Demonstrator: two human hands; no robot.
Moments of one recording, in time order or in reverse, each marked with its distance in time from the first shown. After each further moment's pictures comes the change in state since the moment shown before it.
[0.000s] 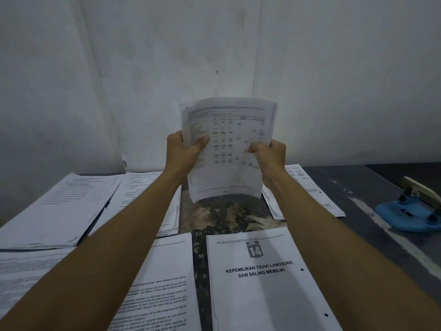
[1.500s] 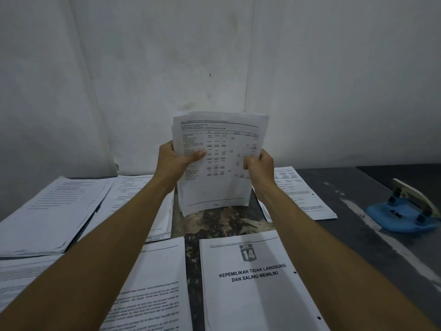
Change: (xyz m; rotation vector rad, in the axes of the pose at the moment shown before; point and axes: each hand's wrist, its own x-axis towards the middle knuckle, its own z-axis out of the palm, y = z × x) left_hand 0.002 -0.018 -0.009 -0.087 -0.142 -0.061; right_hand 0.000 0.031 -0.004 -0.072 -0.058 0.000
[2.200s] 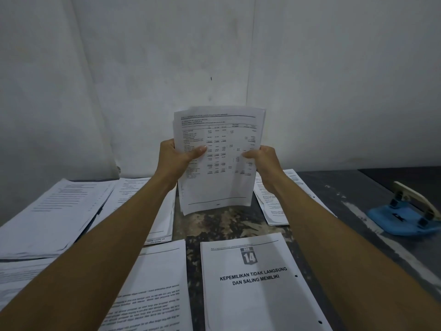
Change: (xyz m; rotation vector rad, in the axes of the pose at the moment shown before) left_hand 0.006 0.010 -0.001 0.017 -0.001 0.036; right_hand 0.019 -0.027 -0.012 -0.001 -0.159 0.034
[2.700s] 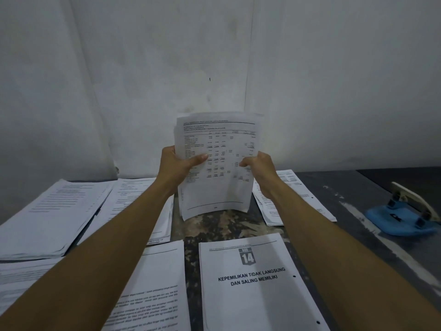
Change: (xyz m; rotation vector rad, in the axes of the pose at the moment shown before) left_hand -0.007 -0.010 0.006 0.002 -0.003 -0.041; right_hand -0.008 0.010 0.003 -0.057 0.003 0.031
